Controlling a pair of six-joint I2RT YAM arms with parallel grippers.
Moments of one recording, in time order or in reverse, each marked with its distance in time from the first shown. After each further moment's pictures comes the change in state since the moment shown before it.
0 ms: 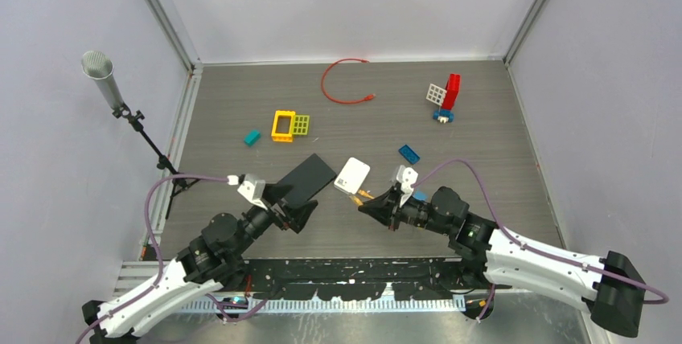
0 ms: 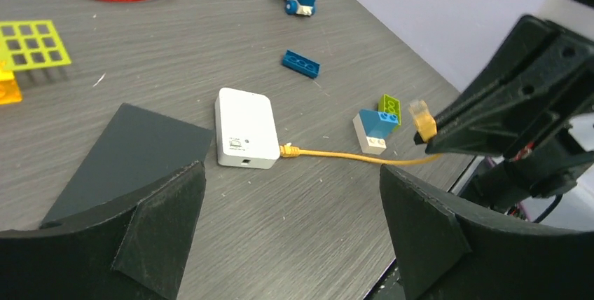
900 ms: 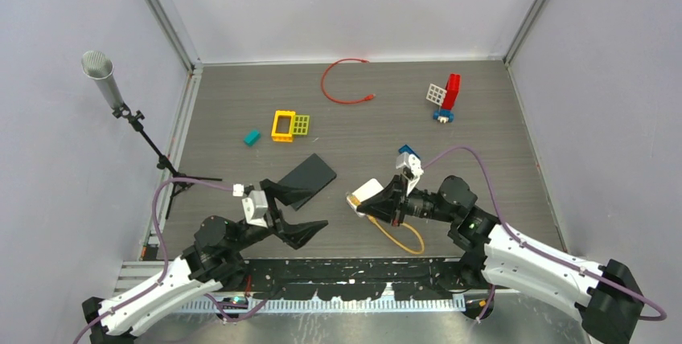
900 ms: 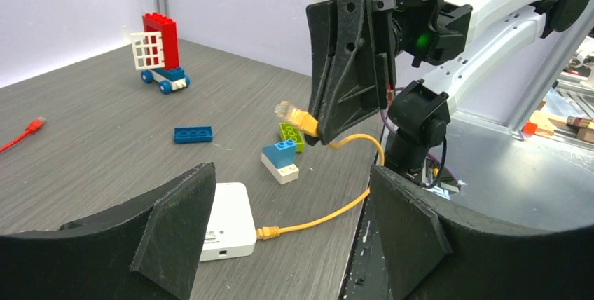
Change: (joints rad) left arm 0.000 0.065 -0.037 0.356 0.453 0.219; right arm -0.166 0.029 0.032 0.133 -0.357 0.294
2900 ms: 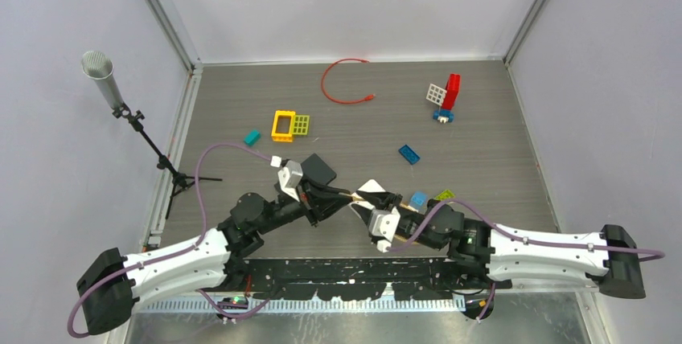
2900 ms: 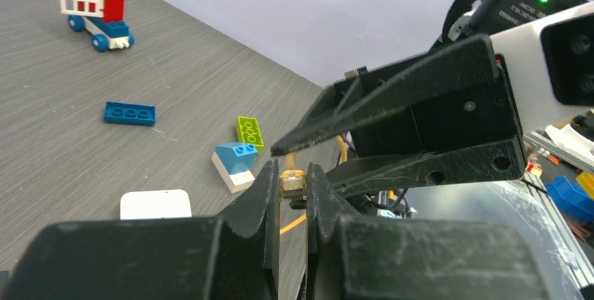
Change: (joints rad) left arm 0.002 0.609 0.087 0.454 0.003 -0.256; right arm 0.476 0.032 0.093 -0.137 0.713 -1.098
